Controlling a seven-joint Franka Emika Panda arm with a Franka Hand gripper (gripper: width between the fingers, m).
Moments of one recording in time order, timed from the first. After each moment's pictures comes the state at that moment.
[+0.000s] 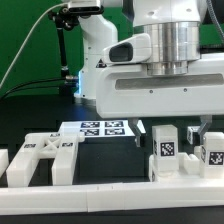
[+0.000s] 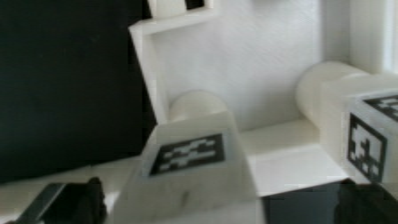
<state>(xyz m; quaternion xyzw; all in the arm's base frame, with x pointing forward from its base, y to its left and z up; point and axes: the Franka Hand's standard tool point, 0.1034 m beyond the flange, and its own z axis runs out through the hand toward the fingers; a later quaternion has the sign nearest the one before) 0.643 0.056 0.075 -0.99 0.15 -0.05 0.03</state>
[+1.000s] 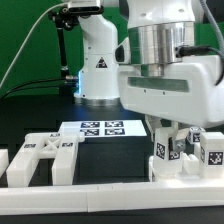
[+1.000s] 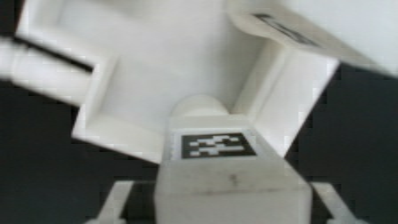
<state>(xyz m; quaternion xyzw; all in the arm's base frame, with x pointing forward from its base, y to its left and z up) 0.646 0.056 0.074 -0.78 0.63 -0.02 0.06</state>
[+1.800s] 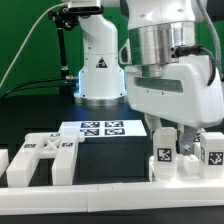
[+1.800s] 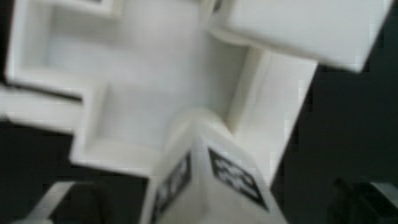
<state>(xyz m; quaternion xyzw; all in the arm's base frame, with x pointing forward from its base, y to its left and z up) 0.647 0.055 0.074 -0.86 0.51 -0.03 0.06</state>
